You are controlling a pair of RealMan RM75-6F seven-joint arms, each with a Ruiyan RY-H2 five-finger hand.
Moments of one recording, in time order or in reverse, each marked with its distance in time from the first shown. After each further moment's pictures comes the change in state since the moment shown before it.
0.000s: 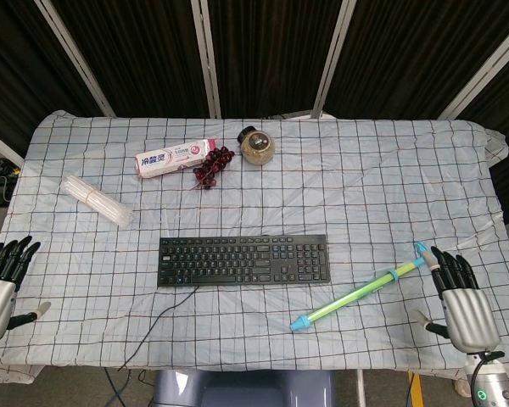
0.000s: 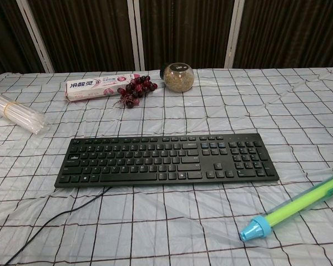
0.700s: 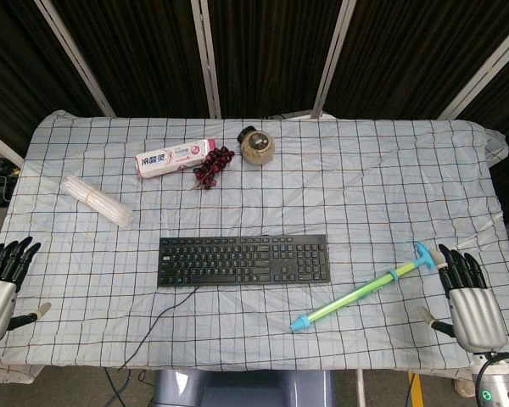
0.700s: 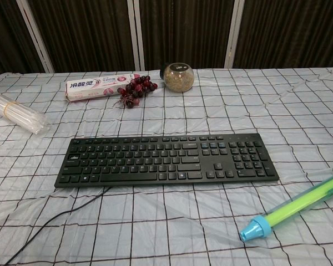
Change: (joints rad) left arm 0.002 0.001 0.004 -0.006 0.000 -0.001 0.007; right arm -0.008 0.001 0.008 0.023 -0.003 0.034 0.004
